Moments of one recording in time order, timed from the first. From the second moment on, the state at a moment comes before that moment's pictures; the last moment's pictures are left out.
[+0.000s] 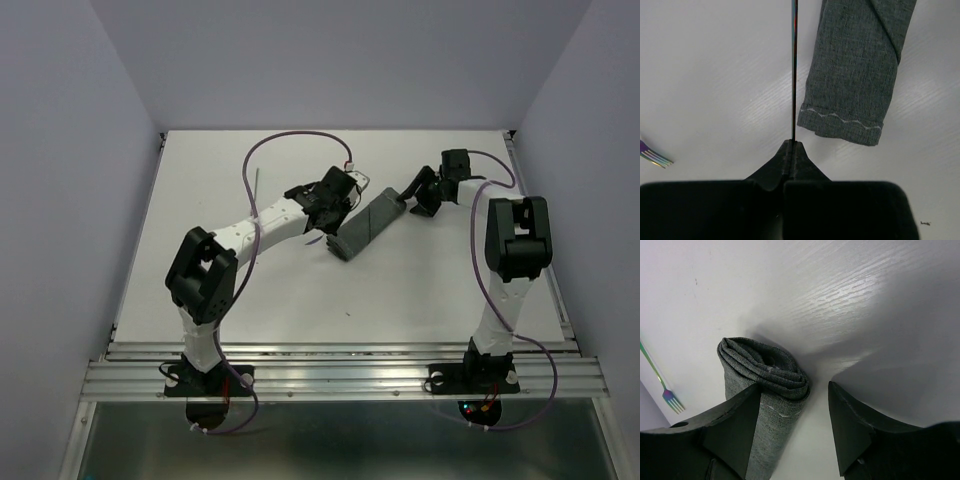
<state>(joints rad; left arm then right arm) -0.75 1.81 1.44 -0.57 -0.17 -0.02 0.04 2.05 1.39 -0.25 -0.33 0.73</state>
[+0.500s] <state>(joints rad) -0.75 1.98 1.63 -0.63 -0.26 -0.07 0.05 2.06 1.43 -0.31 -0.31 0.68</state>
